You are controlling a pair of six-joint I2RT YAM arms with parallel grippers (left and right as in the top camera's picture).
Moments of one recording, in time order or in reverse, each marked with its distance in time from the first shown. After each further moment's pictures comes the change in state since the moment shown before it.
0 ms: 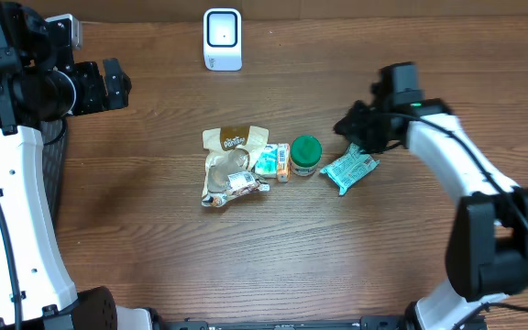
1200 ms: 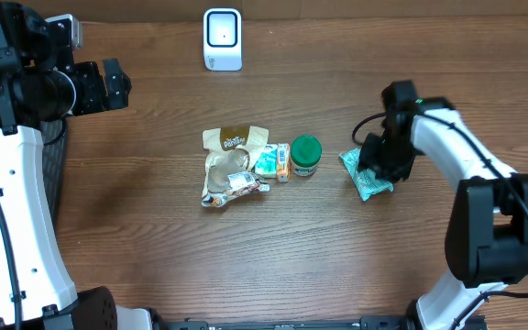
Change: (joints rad) left arm 0.000 0.000 0.000 0.000 0.000 0.000; right arm -0.084 0.057 0.051 -0.392 0.167 -0.195
